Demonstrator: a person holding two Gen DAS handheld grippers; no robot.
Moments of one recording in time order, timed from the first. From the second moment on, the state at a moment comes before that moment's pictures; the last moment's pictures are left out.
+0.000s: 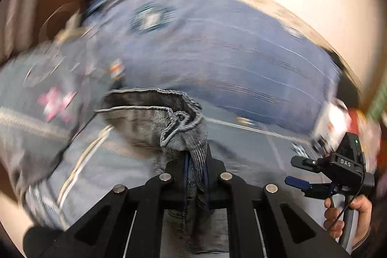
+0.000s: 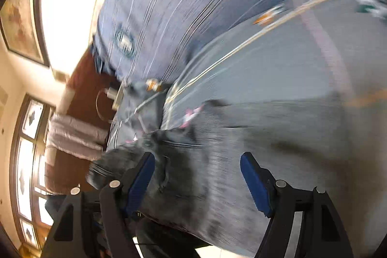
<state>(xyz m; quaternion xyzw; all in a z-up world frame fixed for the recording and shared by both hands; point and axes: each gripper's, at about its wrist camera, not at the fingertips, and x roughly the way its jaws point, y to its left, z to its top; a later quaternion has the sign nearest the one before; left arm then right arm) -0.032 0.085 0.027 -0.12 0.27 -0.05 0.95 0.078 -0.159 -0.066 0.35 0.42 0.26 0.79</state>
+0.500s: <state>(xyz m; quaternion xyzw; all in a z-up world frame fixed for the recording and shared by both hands) -0.042 -0.120 -0.082 0.08 0.46 -0.28 0.84 -0.019 -0.323 -0.112 0.43 0.37 0.14 0.81</state>
